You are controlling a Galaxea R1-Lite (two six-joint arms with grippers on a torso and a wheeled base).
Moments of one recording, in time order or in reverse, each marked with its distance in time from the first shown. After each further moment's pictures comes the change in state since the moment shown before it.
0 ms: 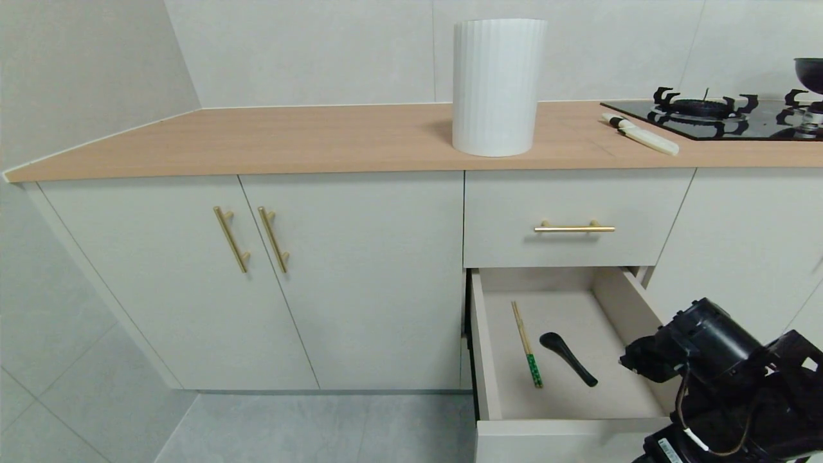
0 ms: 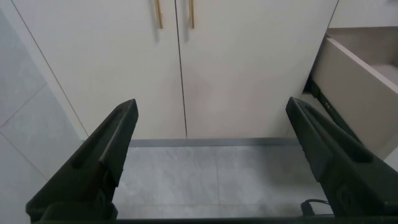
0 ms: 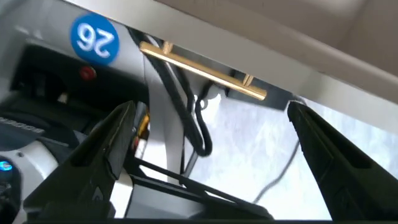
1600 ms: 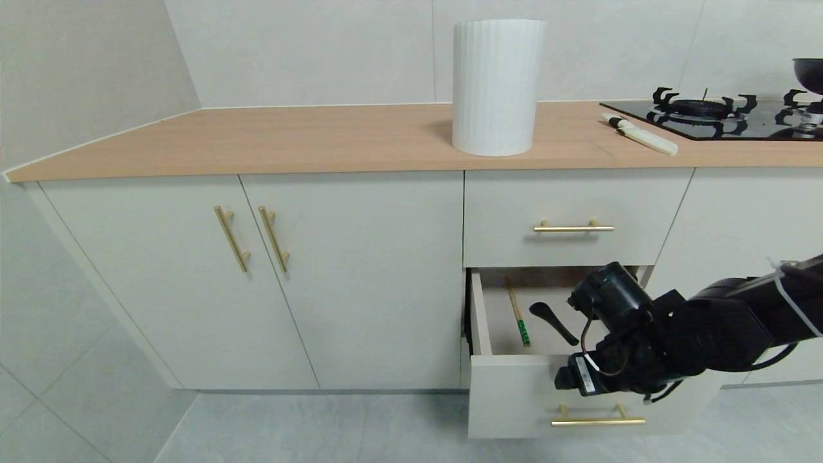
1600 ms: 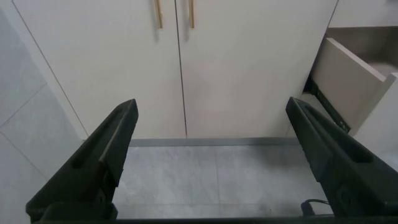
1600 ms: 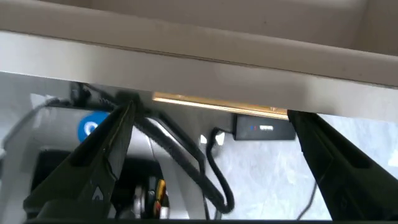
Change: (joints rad) left arm 0.000 0.000 0.000 0.000 0.000 0.000; right arm -0.042 0.309 -0.264 -0.206 -0.150 0.165
